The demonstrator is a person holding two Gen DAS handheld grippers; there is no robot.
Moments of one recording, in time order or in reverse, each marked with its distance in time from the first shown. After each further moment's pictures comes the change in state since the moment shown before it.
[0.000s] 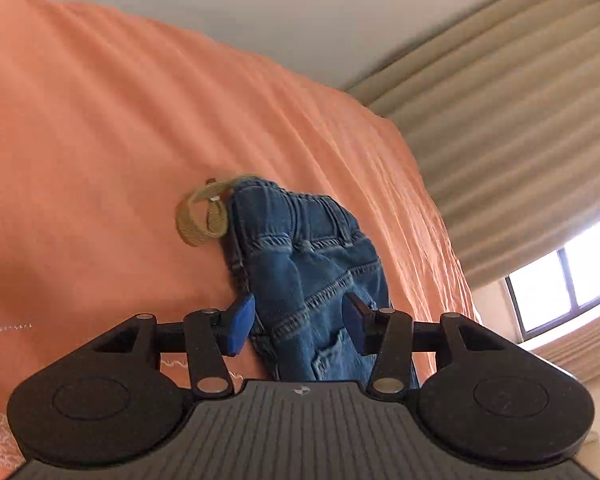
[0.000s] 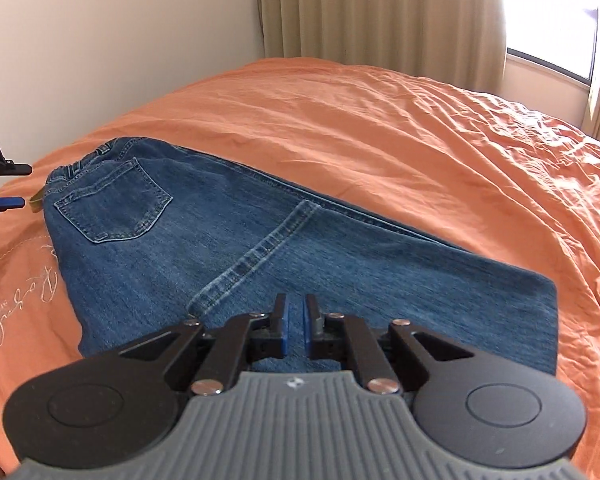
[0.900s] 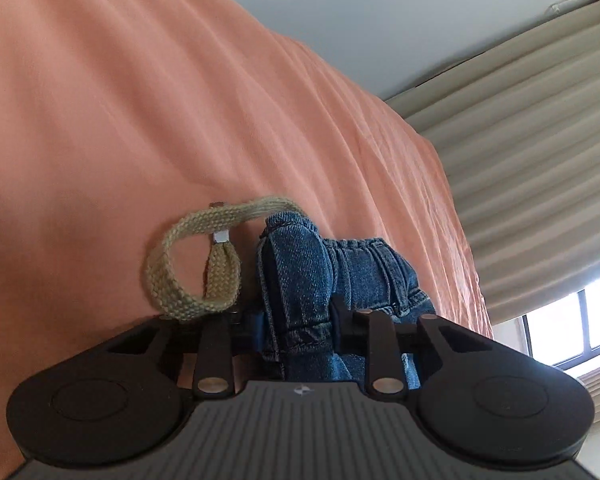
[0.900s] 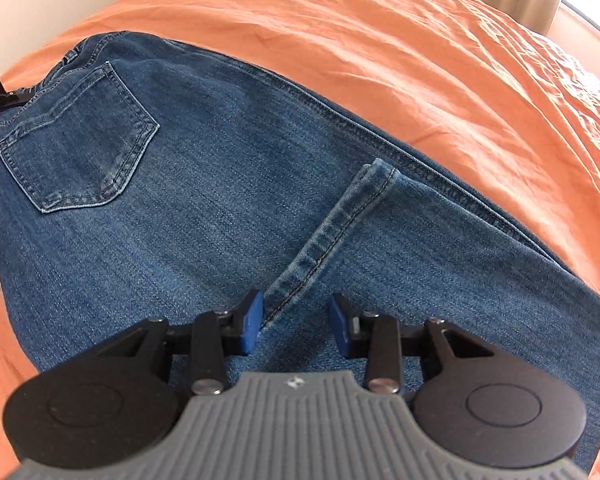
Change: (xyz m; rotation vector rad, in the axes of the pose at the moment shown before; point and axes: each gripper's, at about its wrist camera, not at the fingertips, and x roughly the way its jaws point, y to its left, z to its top) left arm 0.117 -0.002 0.018 -0.060 -0.041 0.041; right arm 0.114 0.035 0.039 -0.072 0.324 -0.022
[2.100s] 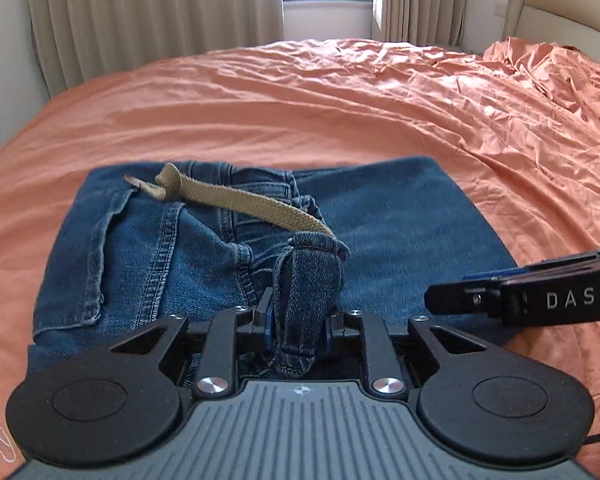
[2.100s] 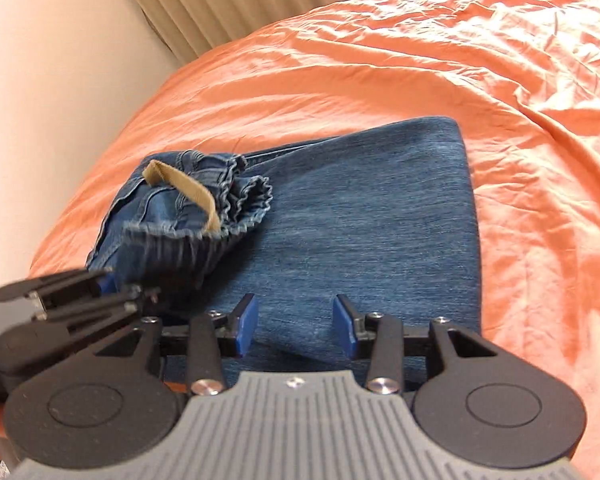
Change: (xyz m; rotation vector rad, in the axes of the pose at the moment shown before) left arm -0.111 -0.195 -0.386 1.357 0.330 -0.098; right arm -0.102 -0.153 -0.170 0.556 -0.255 0.175
